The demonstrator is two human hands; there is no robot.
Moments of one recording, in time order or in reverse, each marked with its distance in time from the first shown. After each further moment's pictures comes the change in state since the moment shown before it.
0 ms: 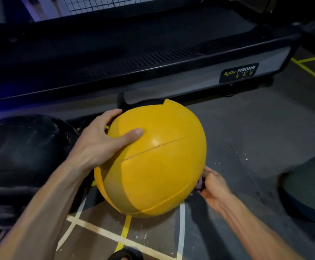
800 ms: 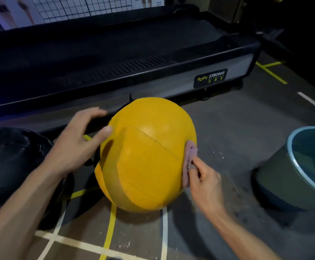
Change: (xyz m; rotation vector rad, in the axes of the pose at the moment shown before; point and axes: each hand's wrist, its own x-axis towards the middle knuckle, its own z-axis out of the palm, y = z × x) left_hand 0.031 -0.016 0.011 0.092 0.040 0.363; right_hand -0.049 -0.020 -0.026 -0.677 0.176 -0.875
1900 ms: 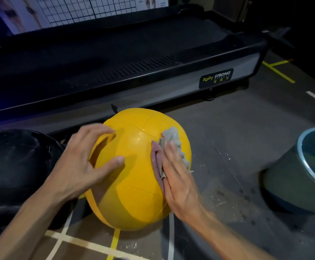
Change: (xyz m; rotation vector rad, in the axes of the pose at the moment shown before) left_hand -0.041 0.006 -0.005 0.143 -0.042 0.122; right_hand -0.004 -0.021 0.055 -0.074 -0.193 -0.607
